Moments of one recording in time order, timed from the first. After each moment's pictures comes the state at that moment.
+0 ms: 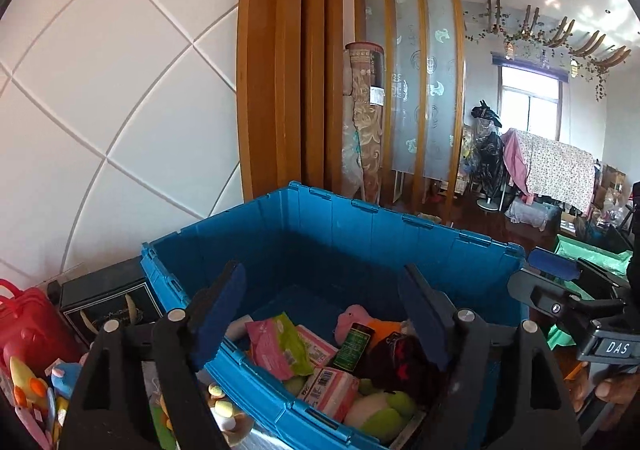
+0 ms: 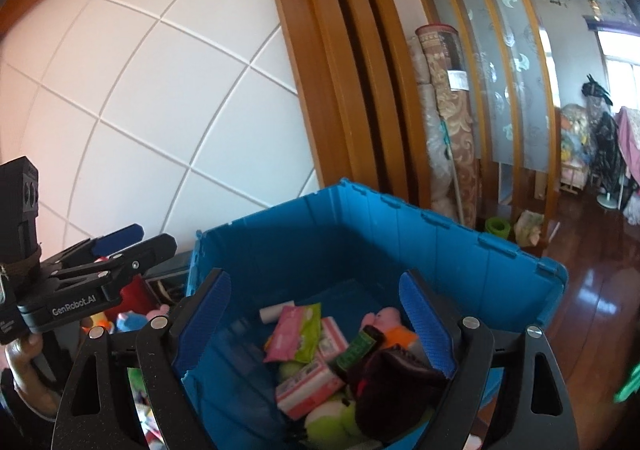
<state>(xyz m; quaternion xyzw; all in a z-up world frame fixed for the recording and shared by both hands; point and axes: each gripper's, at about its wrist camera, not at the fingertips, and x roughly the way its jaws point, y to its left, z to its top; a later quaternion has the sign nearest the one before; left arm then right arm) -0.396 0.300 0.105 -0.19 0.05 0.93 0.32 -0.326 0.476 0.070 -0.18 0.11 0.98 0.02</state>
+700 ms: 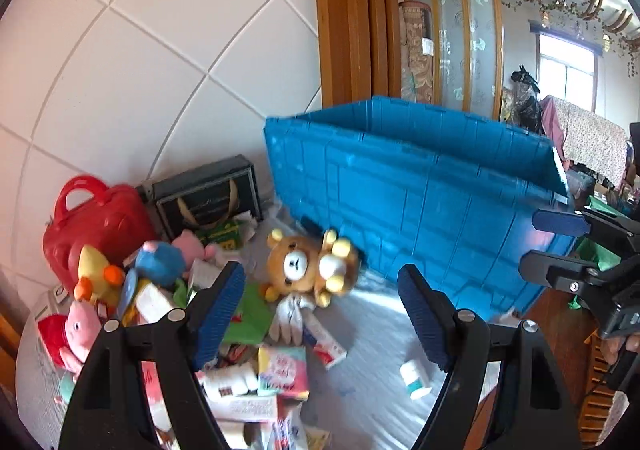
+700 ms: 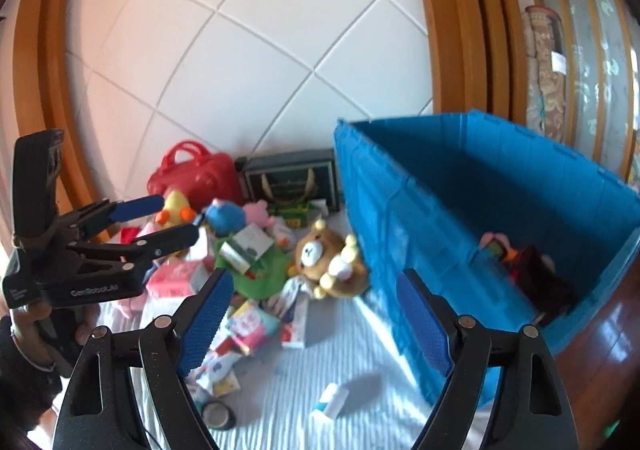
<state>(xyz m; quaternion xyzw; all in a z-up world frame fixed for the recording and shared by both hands) -0.310 0.066 -0.012 -0.27 0.09 0.93 0.24 -0.271 0.263 -0.017 -0.28 0.03 0.95 -0.11</state>
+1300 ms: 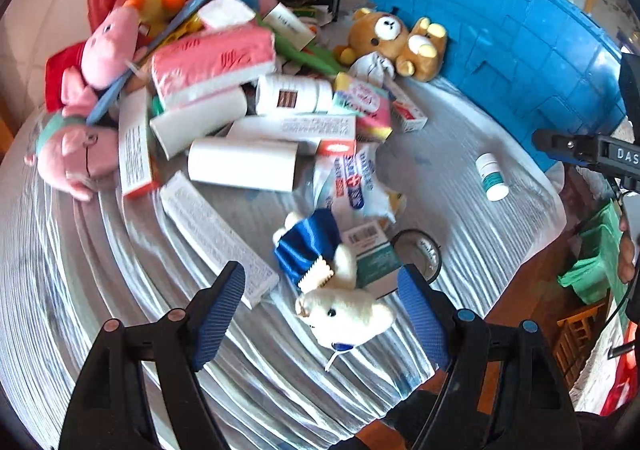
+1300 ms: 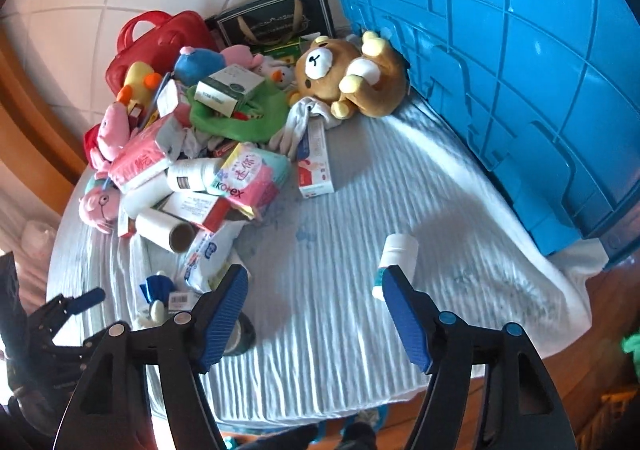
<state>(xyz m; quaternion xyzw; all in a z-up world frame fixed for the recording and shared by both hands) -0.247 -0.061 -0.207 -0.50 0.00 0.85 0.14 -0.298 0.214 -0.174 -0.48 0.08 0.87 -0.09</state>
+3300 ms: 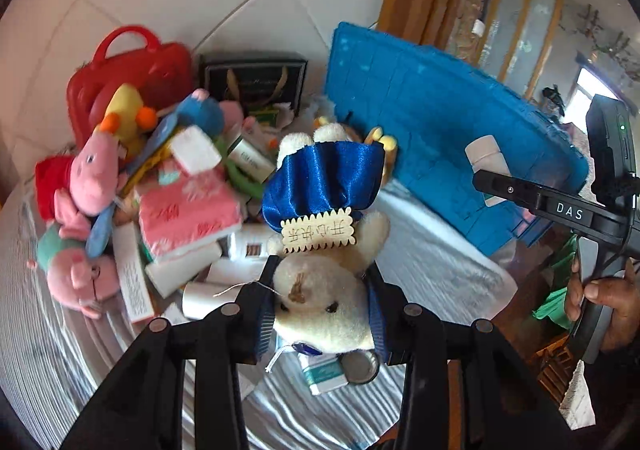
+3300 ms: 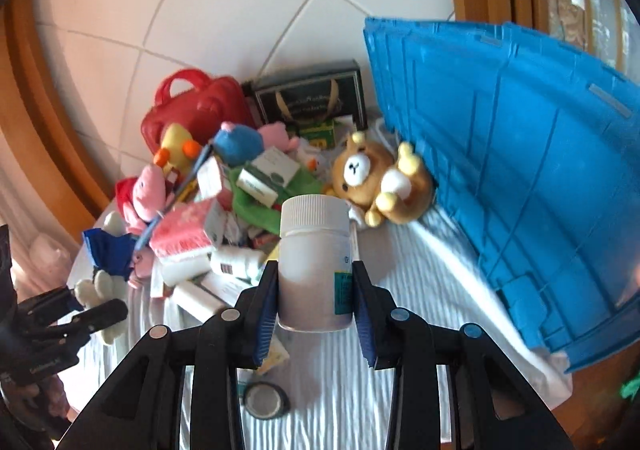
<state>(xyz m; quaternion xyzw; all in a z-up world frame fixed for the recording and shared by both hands) -0.288 -0.039 -0.073 -0.37 -0.01 0.90 0.23 -0.313 0.191 -0.072 -0.37 0.06 0.92 -0.11</state>
